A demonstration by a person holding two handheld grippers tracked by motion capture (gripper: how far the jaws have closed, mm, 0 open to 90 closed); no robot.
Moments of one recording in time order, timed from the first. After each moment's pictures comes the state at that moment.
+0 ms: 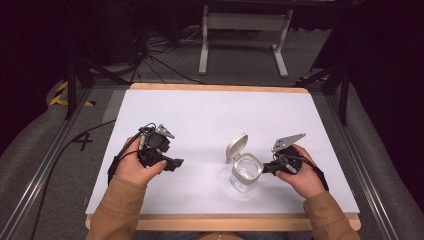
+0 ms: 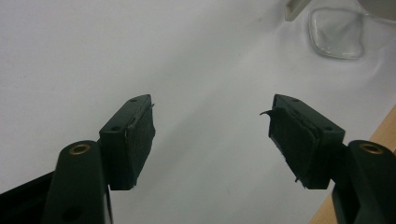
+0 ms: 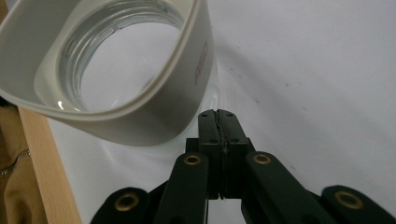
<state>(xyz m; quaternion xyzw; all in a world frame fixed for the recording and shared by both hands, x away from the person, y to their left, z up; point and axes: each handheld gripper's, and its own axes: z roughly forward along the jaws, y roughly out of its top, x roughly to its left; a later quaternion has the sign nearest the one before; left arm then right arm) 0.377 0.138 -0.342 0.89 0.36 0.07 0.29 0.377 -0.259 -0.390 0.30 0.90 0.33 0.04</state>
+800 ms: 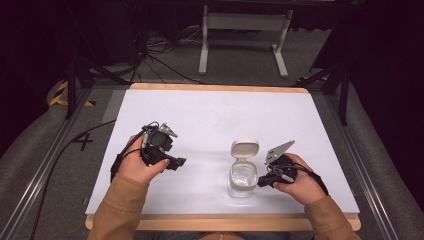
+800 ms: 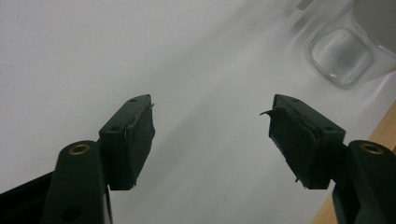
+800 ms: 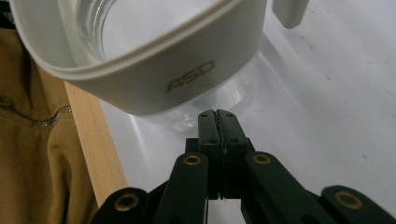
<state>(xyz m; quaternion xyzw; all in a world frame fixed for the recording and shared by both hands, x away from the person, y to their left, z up) 0.381 0.131 -0.341 0.89 0.35 0.07 0.29 0.358 -0.240 -0.393 0.24 0.93 0.27 -0.01</state>
